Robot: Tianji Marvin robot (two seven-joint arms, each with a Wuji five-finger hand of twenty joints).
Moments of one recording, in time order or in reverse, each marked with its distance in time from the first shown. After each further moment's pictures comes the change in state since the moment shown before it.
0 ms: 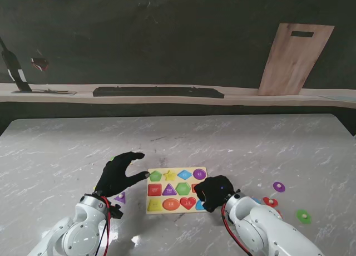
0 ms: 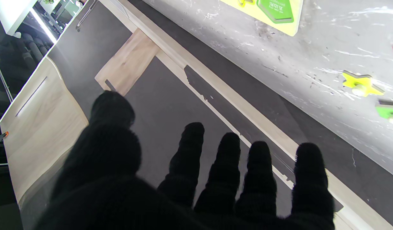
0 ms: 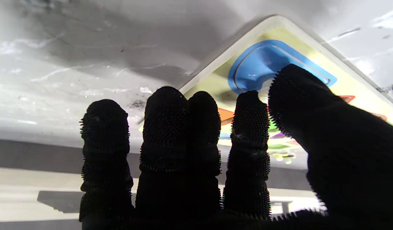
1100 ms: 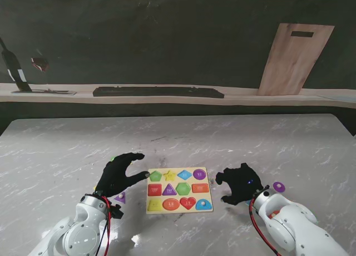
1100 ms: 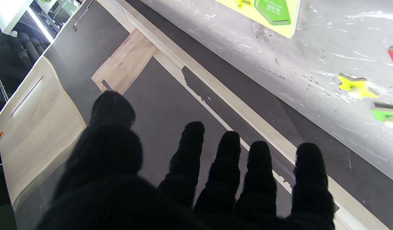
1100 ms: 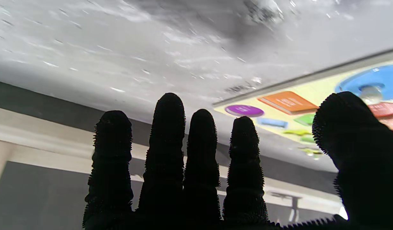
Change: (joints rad) left arm -0.005 -0.001 0.005 0.007 -0.007 0.011 -0.002; right arm -0.130 0.020 0.291 -0.038 -0.190 -0.165 -0.090; left_hand 0.015 0.010 -0.029 0.000 0.011 0.000 -0.002 0.000 0.019 0.000 0.000 0.000 0.002 0.000 0.000 0.000 0.000 0.000 0.000 0.000; right_hand -0.174 0.292 -0.285 0.057 -0.375 0.033 -0.258 0.168 -0.397 -0.046 -0.052 0.031 -0.372 -0.015 -0.133 -0.022 -0.278 -0.038 -0.103 -0.002
